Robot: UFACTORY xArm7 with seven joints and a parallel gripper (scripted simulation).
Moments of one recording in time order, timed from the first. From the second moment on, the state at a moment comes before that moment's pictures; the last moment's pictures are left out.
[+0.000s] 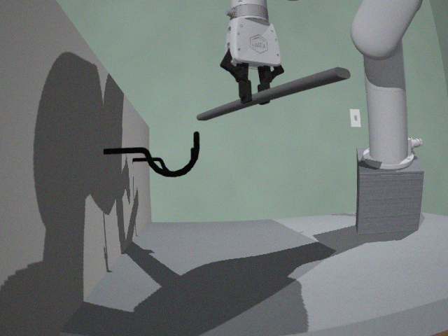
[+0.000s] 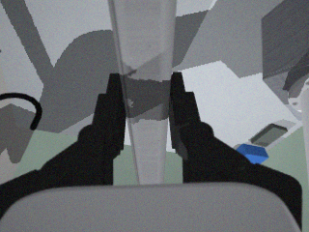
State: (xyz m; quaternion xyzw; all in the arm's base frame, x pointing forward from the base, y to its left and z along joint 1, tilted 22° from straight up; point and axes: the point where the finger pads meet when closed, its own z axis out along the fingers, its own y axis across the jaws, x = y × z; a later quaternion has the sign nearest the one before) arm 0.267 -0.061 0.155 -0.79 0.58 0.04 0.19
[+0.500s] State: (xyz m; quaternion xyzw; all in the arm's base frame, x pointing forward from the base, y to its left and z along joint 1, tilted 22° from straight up) arm 0.267 -0.061 0.155 -0.77 0.61 0.05 0.18
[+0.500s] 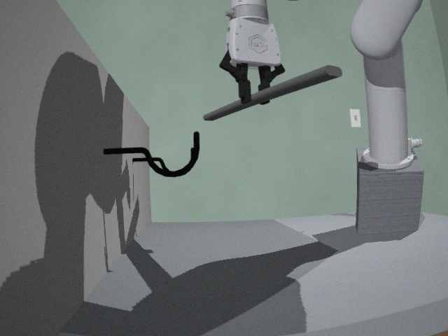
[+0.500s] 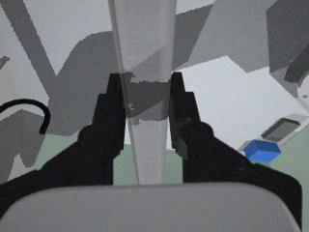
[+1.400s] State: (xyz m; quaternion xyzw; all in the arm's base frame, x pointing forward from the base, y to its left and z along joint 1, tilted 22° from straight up) arm 0.267 -0.061 0.155 -0.73 0.65 0.06 0.18
